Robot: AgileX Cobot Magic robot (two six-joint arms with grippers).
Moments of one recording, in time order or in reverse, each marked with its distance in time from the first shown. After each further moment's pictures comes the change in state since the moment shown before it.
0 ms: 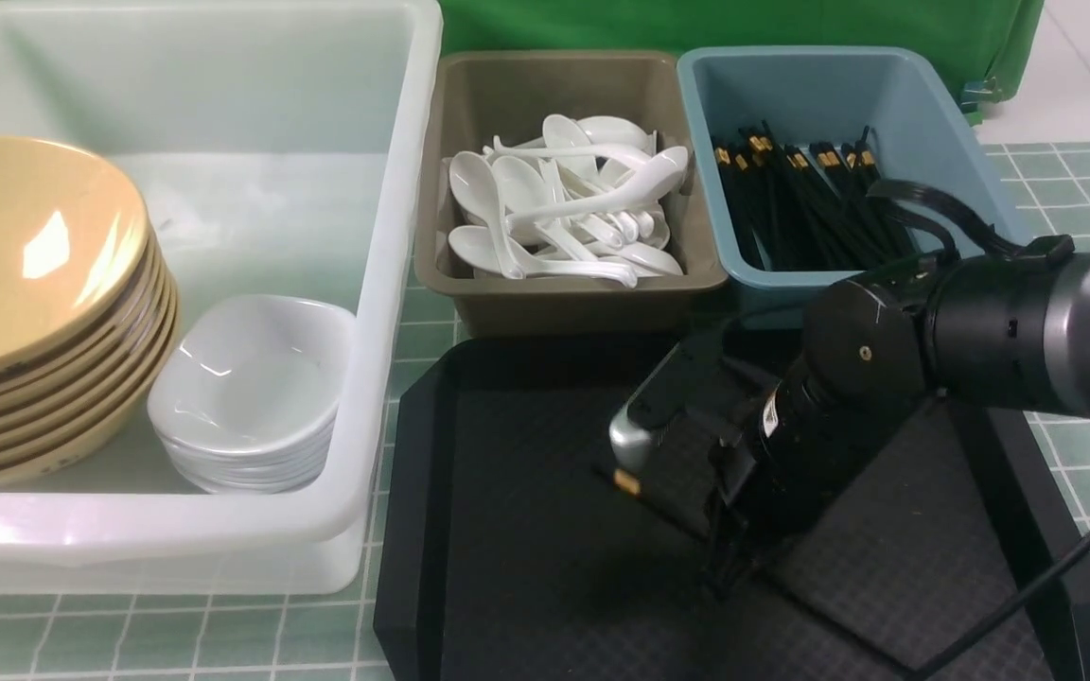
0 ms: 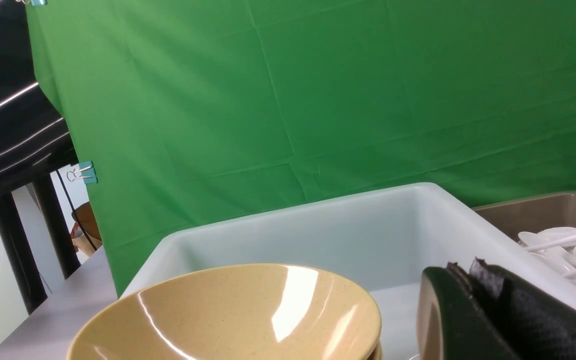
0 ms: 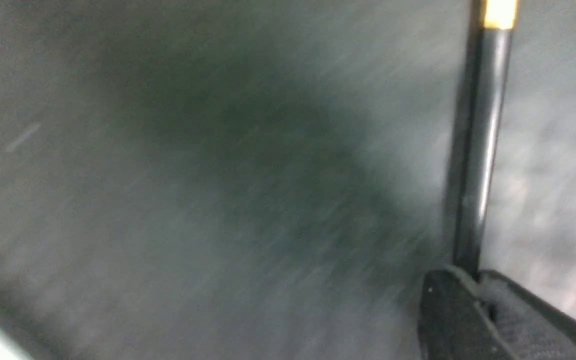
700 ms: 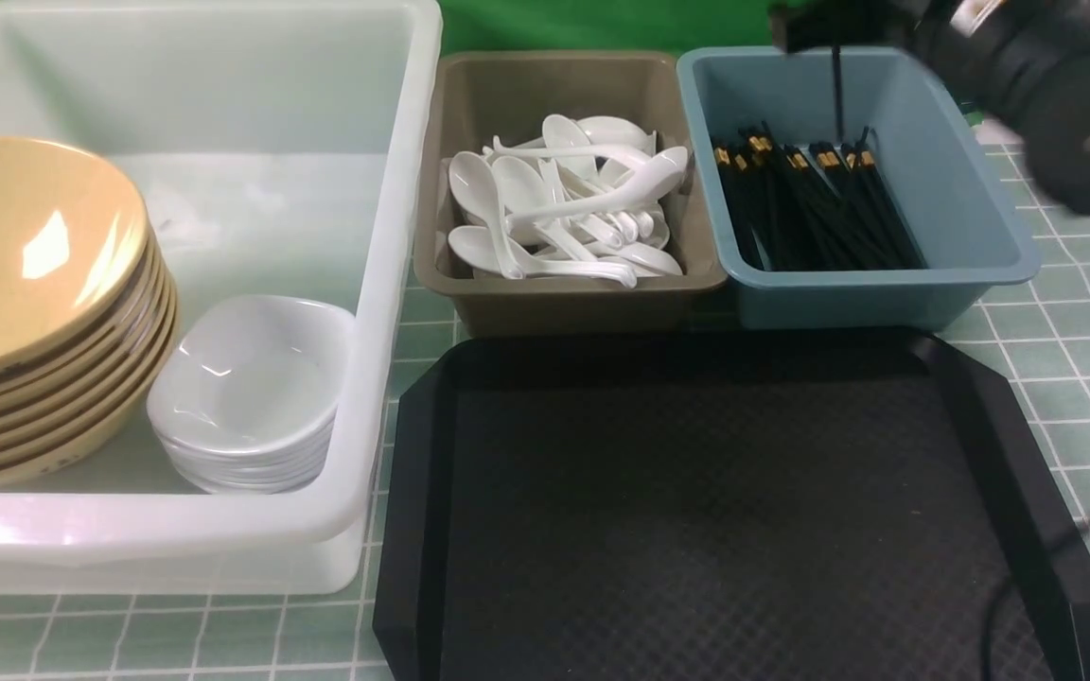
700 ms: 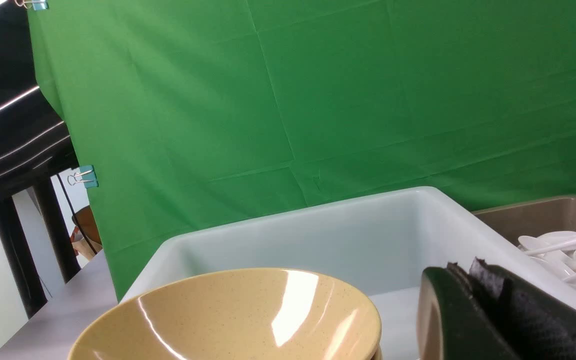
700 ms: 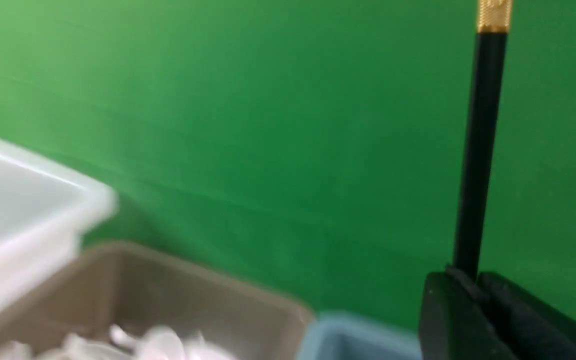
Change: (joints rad) right arm -0.295 -0.053 -0.127 -0.009 -1.158 0.152; left arm 0.000 0.000 0.000 0.000 -0.008 0.000
